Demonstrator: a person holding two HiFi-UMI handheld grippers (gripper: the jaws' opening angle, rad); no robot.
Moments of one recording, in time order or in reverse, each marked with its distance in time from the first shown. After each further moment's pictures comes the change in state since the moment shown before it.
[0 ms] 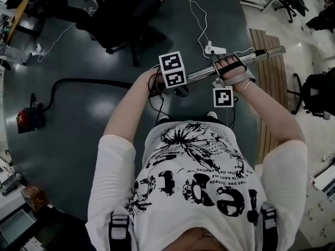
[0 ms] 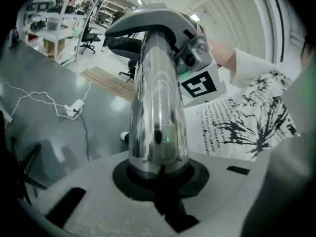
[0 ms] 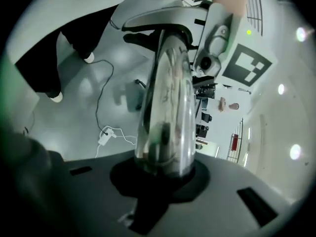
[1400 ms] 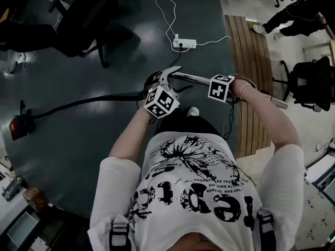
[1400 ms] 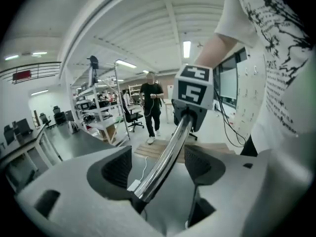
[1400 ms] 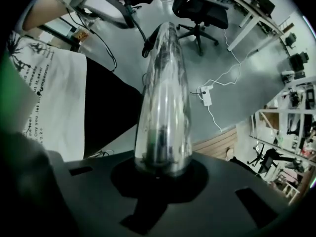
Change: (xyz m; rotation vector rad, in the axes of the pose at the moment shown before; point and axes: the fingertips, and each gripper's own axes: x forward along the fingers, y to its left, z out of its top) left arm 0.083 0.088 0.274 0.313 -0.655 0.815; right arm -0.054 0.304 -0.243 0.608 0.194 1.214
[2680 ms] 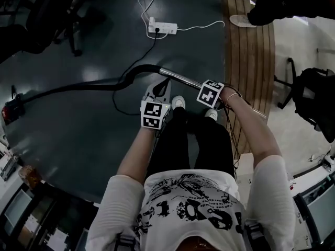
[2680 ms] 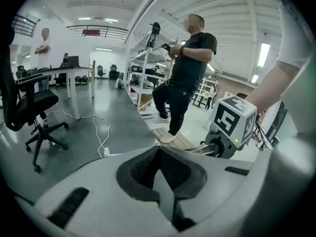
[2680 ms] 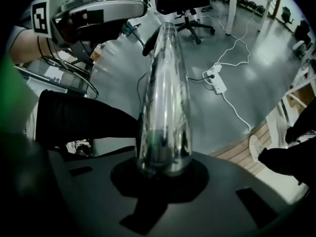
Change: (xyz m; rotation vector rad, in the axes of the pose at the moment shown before) left arm 0.276 -0.014 -0.108 -0.632 0.108 0.432; right arm 0.276 -0.118 -0.106 0.033 -0.244 0.224
